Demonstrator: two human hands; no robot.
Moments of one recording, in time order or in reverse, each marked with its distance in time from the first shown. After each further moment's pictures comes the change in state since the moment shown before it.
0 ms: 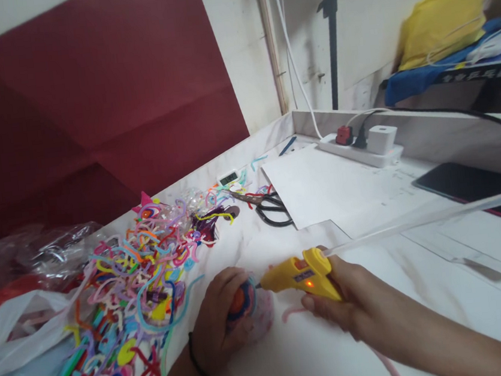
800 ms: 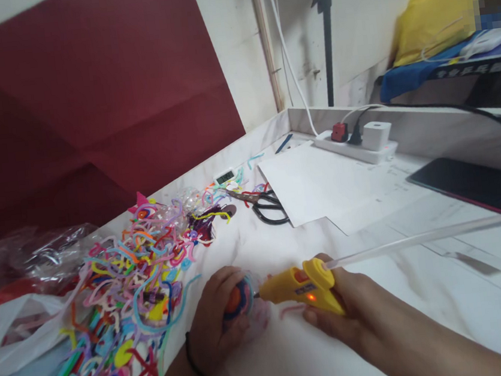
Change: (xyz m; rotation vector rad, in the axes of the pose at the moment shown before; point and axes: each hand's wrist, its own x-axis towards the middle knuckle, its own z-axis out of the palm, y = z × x) left_hand 0.000 -0.002 0.001 0.016 -0.001 0.009; right_hand -0.014 0.001 0.006 -0.073 0.046 -0.026
